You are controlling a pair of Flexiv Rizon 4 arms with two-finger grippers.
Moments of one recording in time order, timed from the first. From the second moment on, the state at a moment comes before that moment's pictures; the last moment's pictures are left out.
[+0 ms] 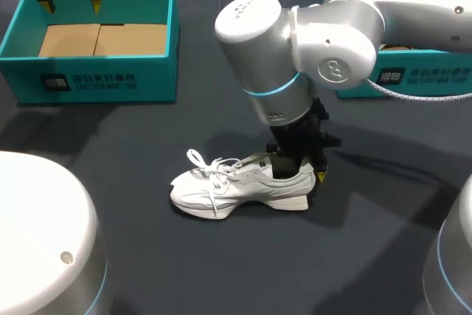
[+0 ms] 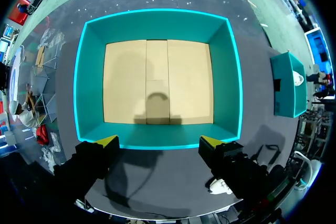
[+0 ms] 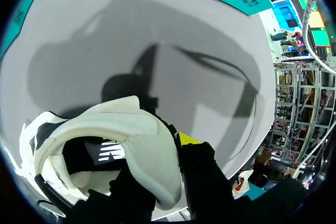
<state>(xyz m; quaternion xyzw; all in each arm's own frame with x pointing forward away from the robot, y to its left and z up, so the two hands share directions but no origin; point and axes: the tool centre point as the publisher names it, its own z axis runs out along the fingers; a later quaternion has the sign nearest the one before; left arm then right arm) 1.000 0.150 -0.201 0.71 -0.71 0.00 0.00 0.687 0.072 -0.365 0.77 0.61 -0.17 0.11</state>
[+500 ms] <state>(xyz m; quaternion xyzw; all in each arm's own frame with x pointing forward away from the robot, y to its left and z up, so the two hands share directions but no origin) 1.000 0.150 -0.201 0.71 -0.71 0.00 0.00 0.681 0.081 -0.353 0.77 0.61 -0.16 0.09</state>
